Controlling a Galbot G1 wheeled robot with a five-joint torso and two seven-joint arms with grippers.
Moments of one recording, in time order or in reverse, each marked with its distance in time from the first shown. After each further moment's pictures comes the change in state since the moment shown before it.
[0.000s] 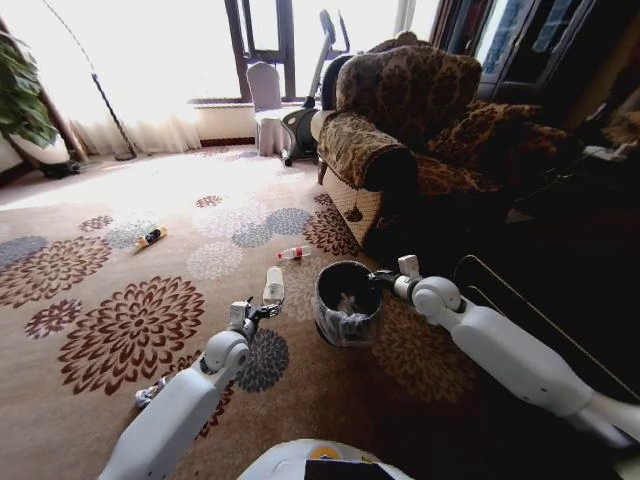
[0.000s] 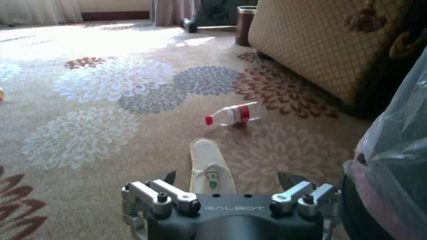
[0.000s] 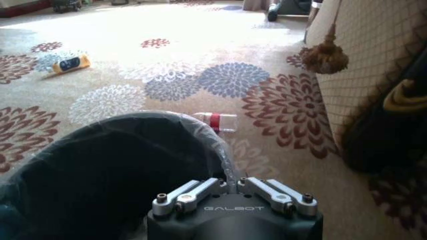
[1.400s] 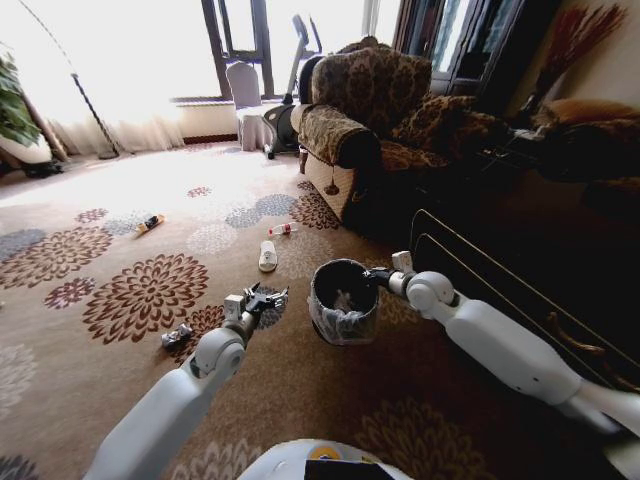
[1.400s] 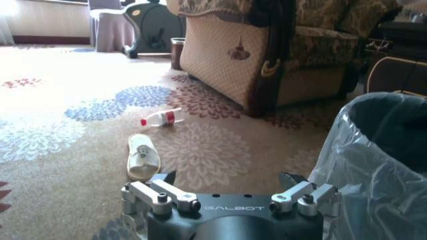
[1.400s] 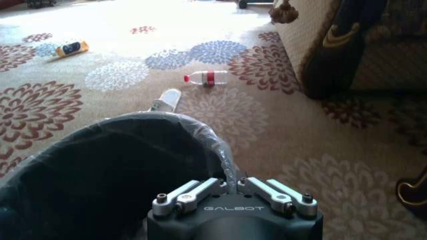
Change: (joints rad) left arm 0.026 0.055 -0.014 -0.157 -0.053 -0.029 0.032; right arm 0.019 -0.004 -0.011 -0.017 0.017 -0.006 0.005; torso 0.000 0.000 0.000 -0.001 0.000
